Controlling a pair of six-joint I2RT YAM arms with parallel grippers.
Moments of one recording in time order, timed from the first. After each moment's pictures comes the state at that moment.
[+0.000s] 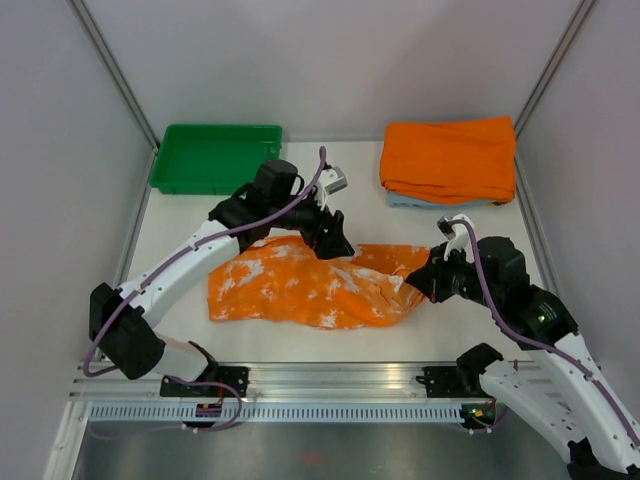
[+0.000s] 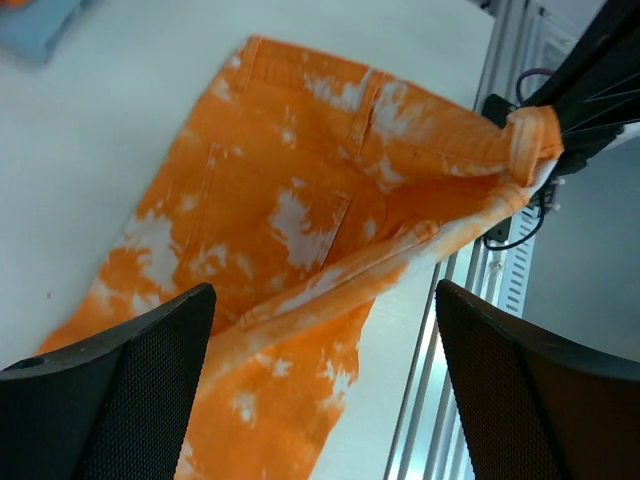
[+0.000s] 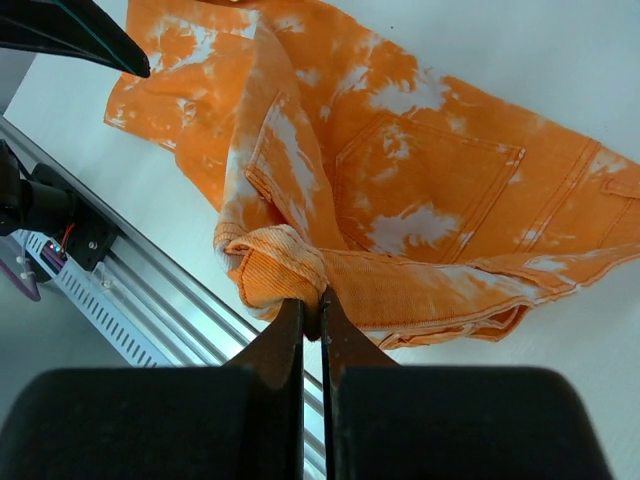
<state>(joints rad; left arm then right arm) -0.66 1.43 1.30 -0.47 0.63 0.01 0.51 0.64 0.89 -0.76 -0.26 0.29</state>
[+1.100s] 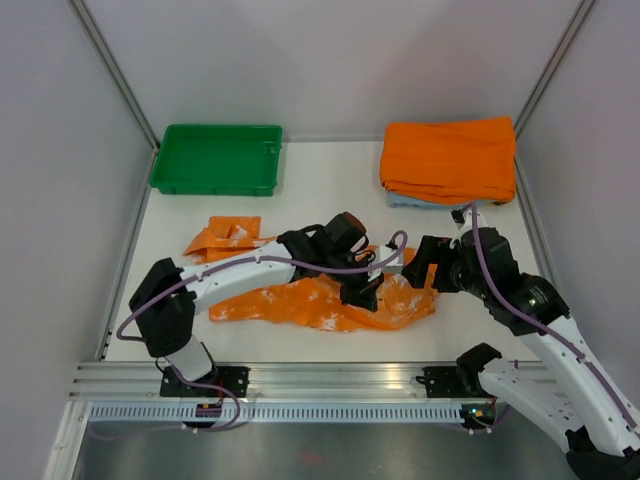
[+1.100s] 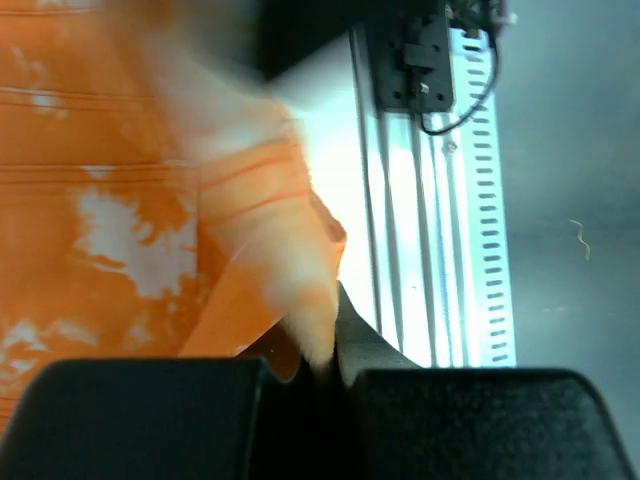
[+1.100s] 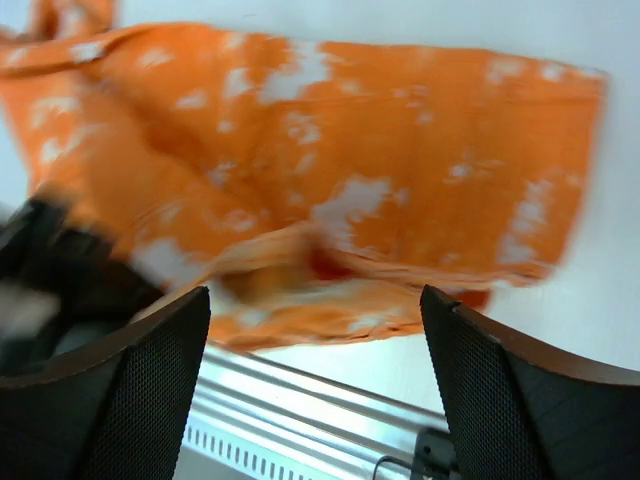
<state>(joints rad) -0.97 1.67 1.28 -0.46 0.71 0.27 0.51 0.69 0.91 -0.82 -0.07 0.52</state>
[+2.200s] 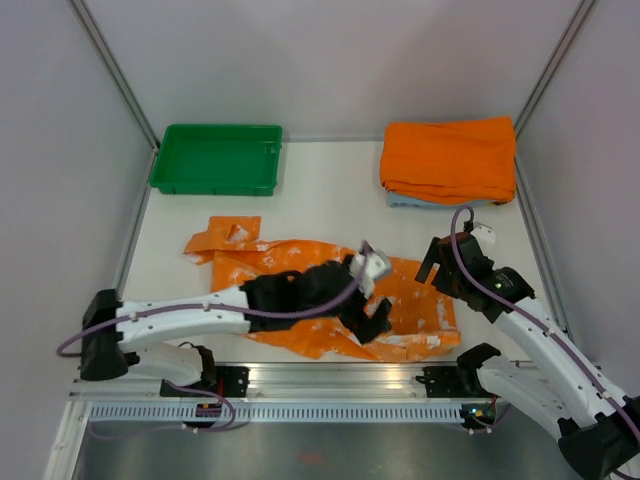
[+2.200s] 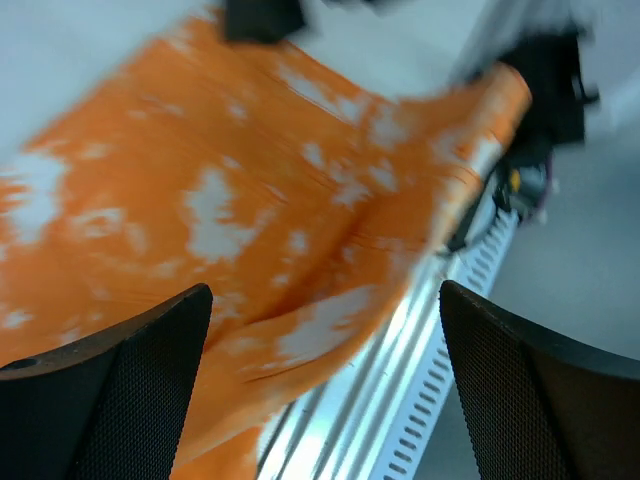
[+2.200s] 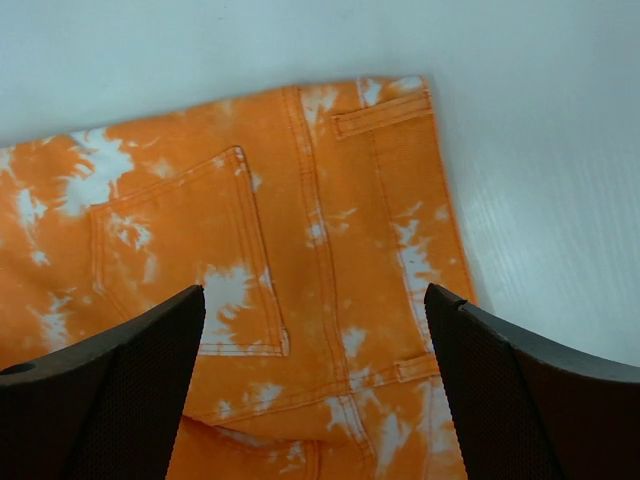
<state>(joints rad) -1.38 1.37 1.08 -0.27 -0.07 -0.28 0.46 0.83 0.77 -0.90 0.36 0.80</state>
